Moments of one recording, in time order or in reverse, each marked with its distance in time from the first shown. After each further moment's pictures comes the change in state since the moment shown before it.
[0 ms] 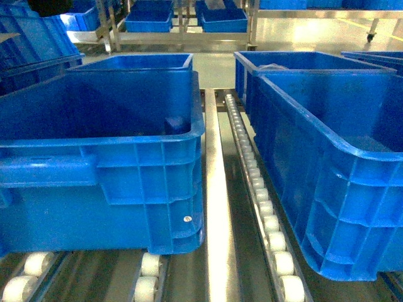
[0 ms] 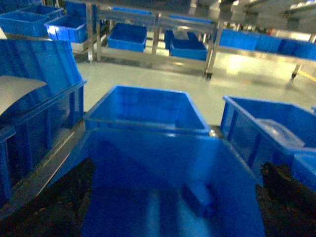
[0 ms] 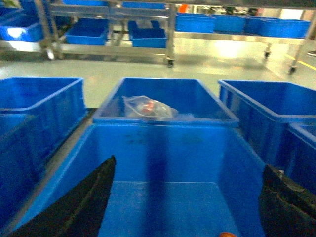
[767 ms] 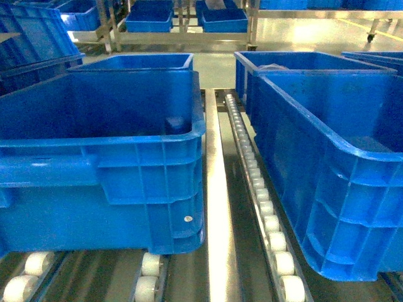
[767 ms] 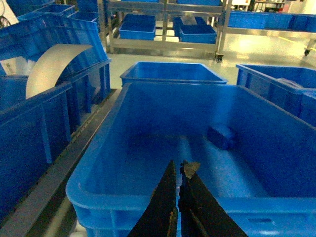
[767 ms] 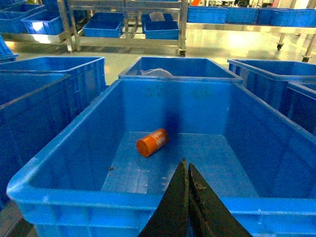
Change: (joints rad) left arm 0.145 -0.495 -0.593 0.054 0.127 0.095; right arm 0.007 -0.487 -0.569 0.083 -0.063 0.028
